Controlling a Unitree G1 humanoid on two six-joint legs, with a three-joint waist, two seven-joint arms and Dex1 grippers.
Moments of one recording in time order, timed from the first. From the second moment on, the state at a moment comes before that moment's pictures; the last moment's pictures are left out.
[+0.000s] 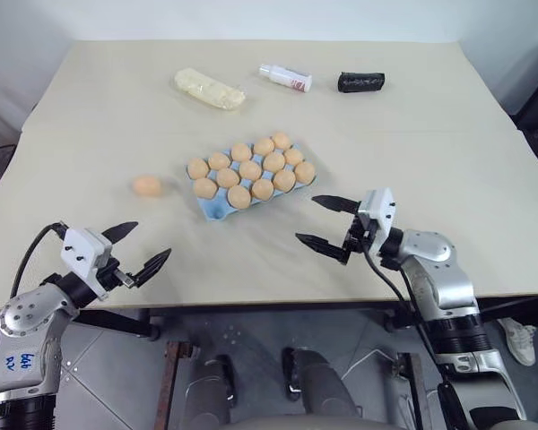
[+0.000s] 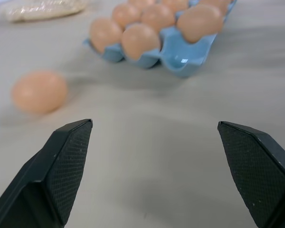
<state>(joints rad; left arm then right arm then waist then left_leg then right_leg) 0.07 0.60 0.39 -0.10 -0.36 0.11 -0.73 -0.41 -0.41 0.00 0.09 0.35 0.06 1.04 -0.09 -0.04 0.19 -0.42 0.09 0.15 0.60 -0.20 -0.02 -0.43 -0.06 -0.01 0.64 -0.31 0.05</state>
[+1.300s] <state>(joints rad) -0.76 0.52 0.18 0.84 -0.15 0.02 -0.47 -0.42 -0.41 0.00 0.08 0.35 0.02 0.94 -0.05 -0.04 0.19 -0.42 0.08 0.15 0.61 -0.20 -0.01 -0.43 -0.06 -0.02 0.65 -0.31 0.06</state>
